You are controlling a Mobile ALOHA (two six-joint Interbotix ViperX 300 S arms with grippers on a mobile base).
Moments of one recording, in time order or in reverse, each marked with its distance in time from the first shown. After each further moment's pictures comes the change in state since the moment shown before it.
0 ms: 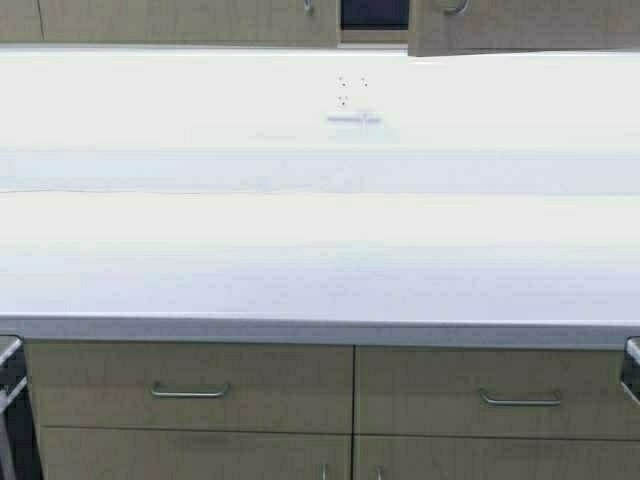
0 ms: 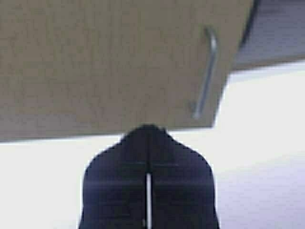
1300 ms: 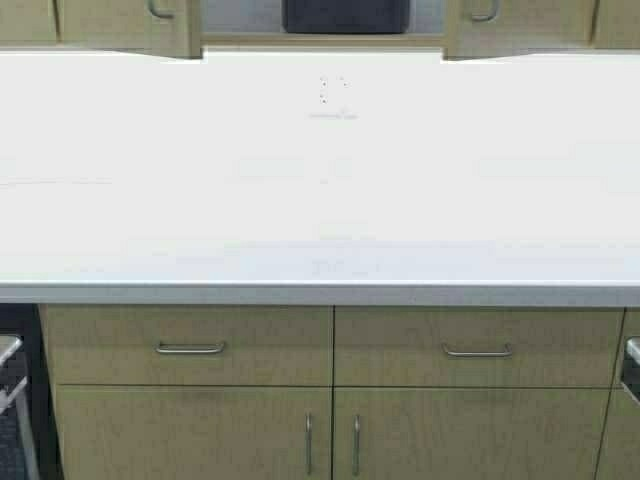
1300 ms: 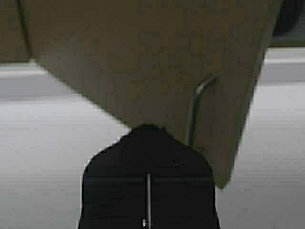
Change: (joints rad) left arm 0.259 -0.410 0.288 -0.002 0.067 0.040; right arm -0.106 -0.161 0.150 0.014 -0.080 0.003
